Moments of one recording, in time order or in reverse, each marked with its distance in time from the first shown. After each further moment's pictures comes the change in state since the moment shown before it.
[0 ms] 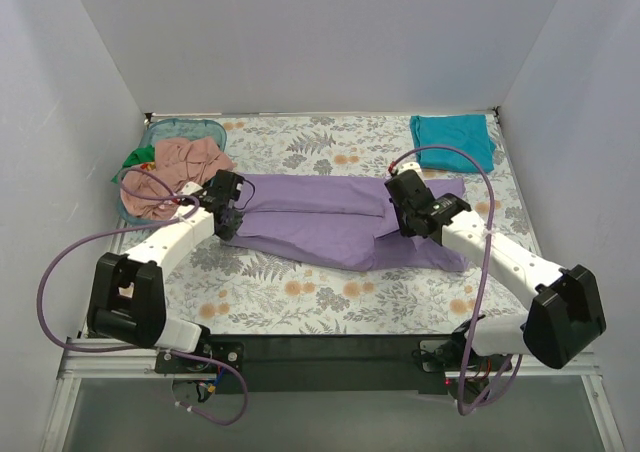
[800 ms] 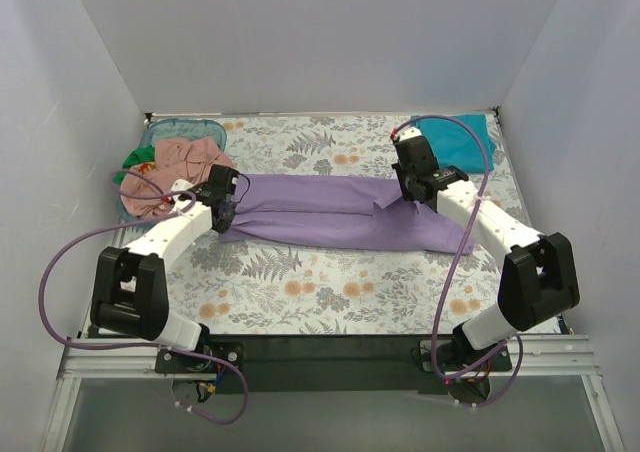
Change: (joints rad) left arm 0.048 0.047 0.041 0.027 -0.080 -0.086; right arm -0.178 0.214 0.176 0.210 -0.066 -0.234
